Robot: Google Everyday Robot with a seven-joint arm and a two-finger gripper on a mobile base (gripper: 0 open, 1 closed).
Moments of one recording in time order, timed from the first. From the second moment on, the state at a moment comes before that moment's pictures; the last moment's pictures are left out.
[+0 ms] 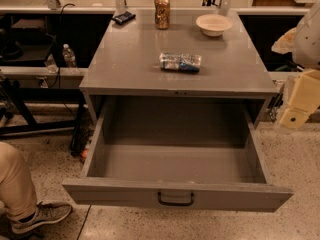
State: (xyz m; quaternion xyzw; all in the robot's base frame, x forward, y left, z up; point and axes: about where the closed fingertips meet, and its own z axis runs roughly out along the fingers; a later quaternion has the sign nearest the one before) arm 0.438 -0.216 0.977 -0.60 0.78 -0.04 0.16
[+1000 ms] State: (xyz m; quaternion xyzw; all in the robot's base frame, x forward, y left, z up) arm 0.401 -0.227 0.923 -0.55 0.83 0.02 0.11
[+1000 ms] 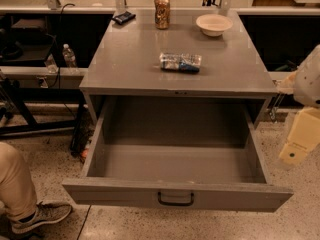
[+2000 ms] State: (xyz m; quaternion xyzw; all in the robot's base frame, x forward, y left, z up) arm 0.326 -0.238 0.841 -0.45 0.89 0.06 0.00
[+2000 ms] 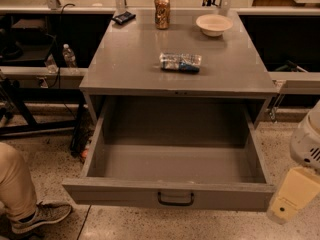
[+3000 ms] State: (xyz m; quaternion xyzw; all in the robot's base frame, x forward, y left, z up) arm 0.318 -0.241 0.821 -0.46 0.89 0.06 0.00
